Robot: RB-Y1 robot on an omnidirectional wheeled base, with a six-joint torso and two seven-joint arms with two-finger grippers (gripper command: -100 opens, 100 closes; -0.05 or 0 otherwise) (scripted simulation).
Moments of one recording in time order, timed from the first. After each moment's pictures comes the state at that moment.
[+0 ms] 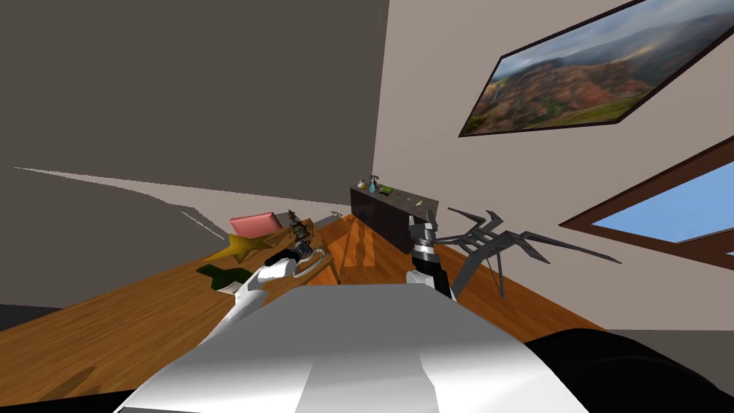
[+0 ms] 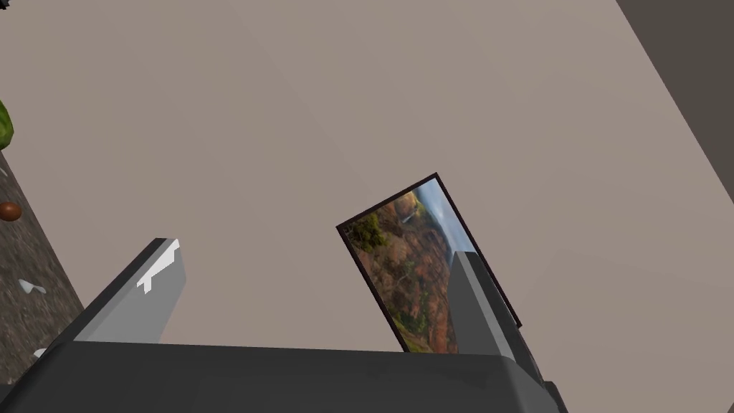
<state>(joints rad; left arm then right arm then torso) 0.16 0.42 0.11 -1.49 0.54 0.42 0.59 0.54 0.03 0.07 -2.33 -0.07 -0.36 -0.15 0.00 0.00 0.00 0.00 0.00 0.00</state>
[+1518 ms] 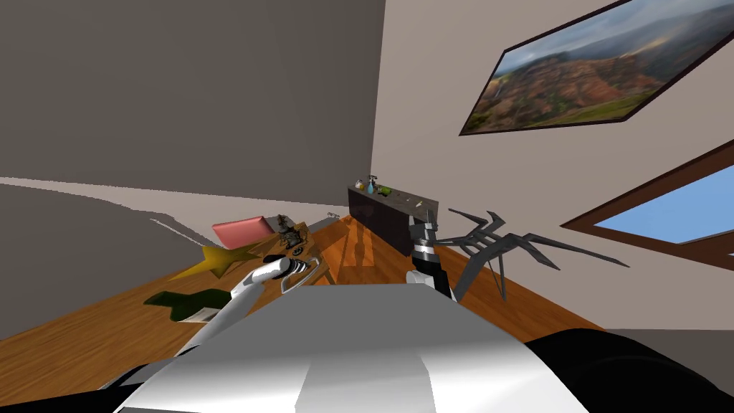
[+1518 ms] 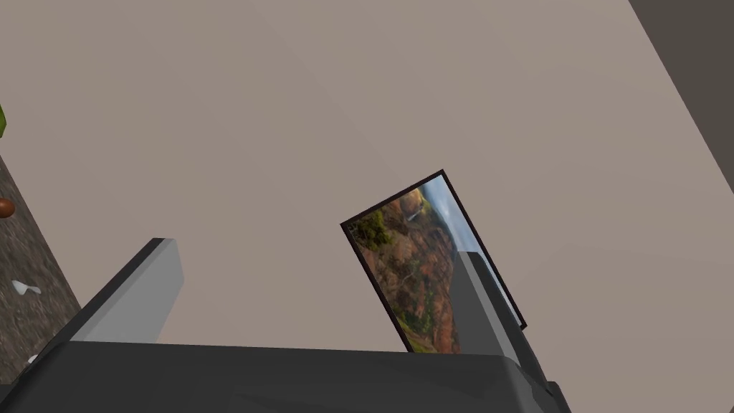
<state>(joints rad) 0.03 0.49 0.14 -1.14 0.71 0.83 0.84 0.54 0.03 0.07 -2.33 -0.07 -0.36 -0.15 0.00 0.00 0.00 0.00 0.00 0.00</state>
